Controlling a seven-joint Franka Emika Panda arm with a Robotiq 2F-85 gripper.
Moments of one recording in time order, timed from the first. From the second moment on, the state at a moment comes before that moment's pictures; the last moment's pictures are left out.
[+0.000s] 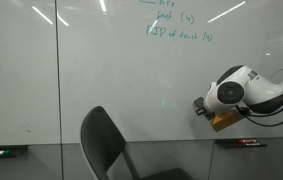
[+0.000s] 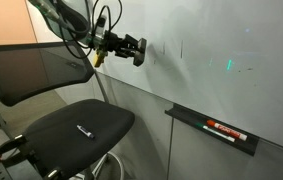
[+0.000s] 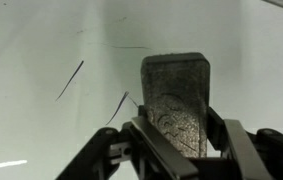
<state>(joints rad) 0.07 0.17 0.08 -2.27 -1.98 2.35 1.84</state>
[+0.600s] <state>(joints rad) -0.01 0.34 0.07 -2.12 -2.19 2.34 2.09</state>
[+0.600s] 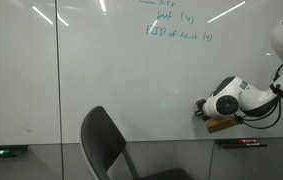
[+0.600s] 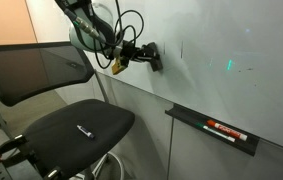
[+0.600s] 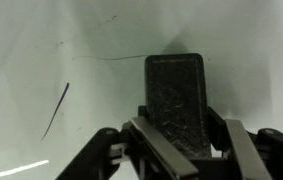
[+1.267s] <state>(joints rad) -0.08 0.33 0.03 -2.14 -2.19 2.34 2.09</state>
